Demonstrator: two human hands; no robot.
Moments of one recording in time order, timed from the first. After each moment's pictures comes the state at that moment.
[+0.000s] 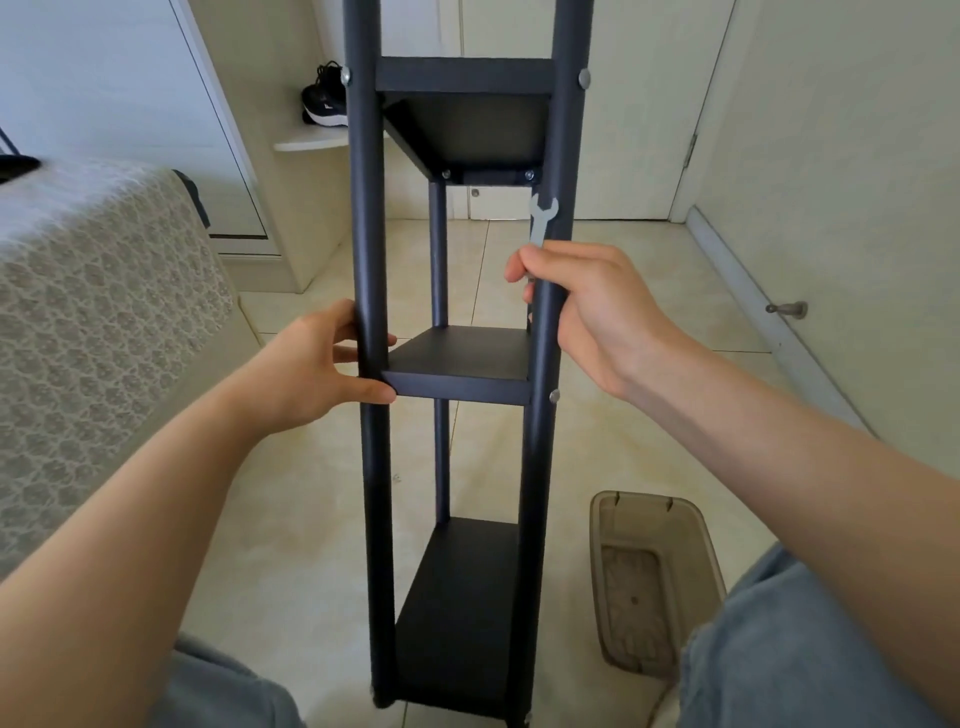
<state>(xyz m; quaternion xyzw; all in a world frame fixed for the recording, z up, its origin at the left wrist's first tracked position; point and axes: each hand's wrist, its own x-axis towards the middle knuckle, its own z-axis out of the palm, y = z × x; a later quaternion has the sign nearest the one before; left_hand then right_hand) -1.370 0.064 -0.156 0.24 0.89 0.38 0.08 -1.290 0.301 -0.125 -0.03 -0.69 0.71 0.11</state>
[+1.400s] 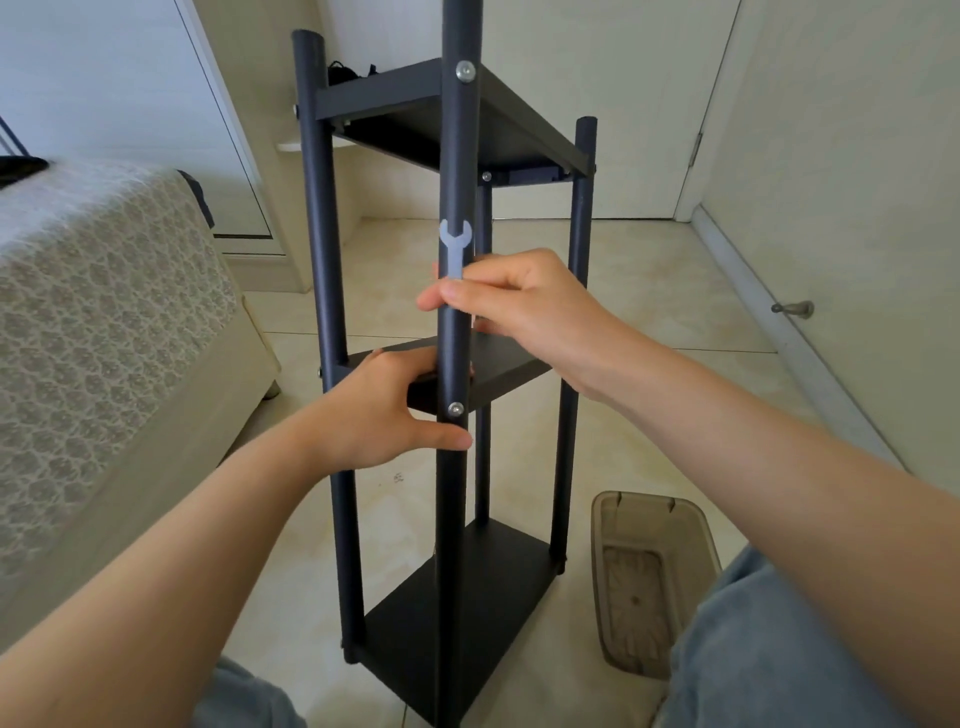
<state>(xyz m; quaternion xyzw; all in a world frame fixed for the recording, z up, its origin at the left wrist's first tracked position) -1.337 0.102 -0.170 0.33 0.87 0.35 0.12 -1.295 0.281 -0.121 0.10 -0.82 0.56 0.06</state>
